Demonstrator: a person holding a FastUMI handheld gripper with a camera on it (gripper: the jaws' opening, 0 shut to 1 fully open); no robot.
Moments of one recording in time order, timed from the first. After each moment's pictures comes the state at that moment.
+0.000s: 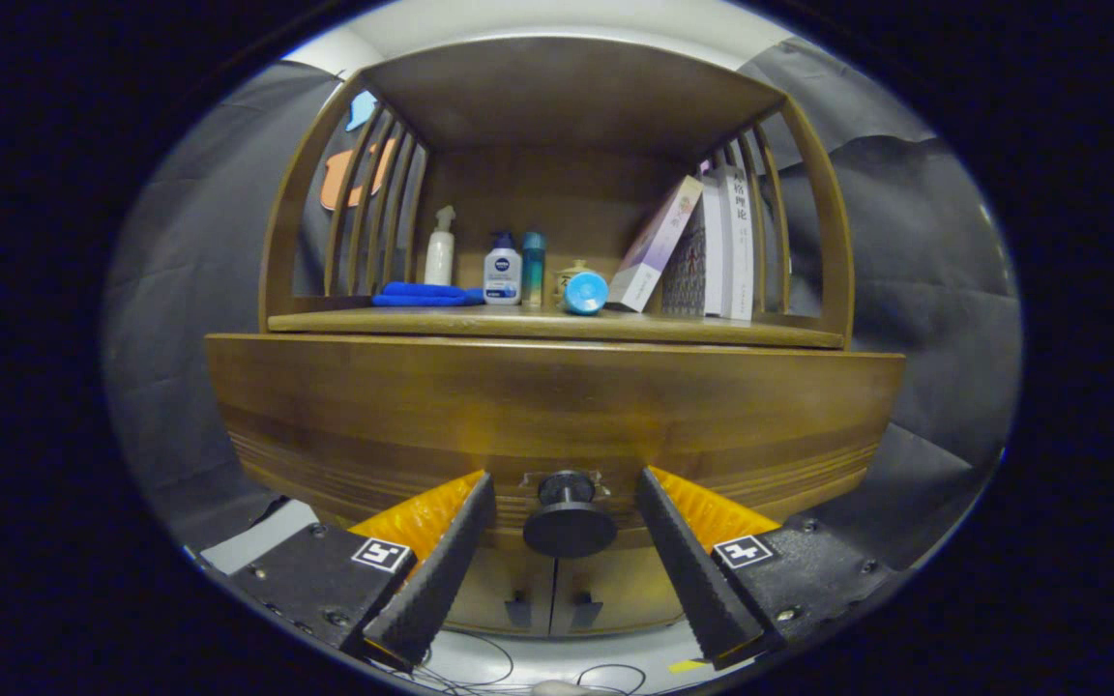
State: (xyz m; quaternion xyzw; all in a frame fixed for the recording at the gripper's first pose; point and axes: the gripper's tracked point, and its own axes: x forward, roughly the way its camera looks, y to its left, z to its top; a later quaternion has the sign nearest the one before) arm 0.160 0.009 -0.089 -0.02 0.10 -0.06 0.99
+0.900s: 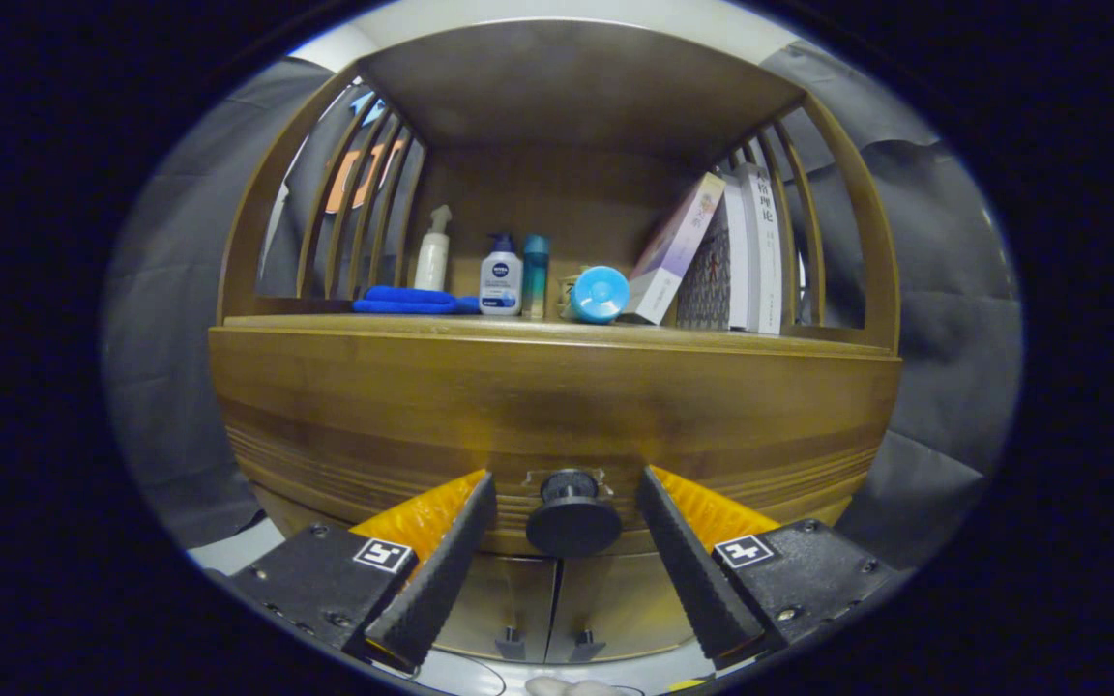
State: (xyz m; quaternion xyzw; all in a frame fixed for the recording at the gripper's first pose) arm 0.211 0.004 -0.091 -0.04 0.08 -0.05 0.99
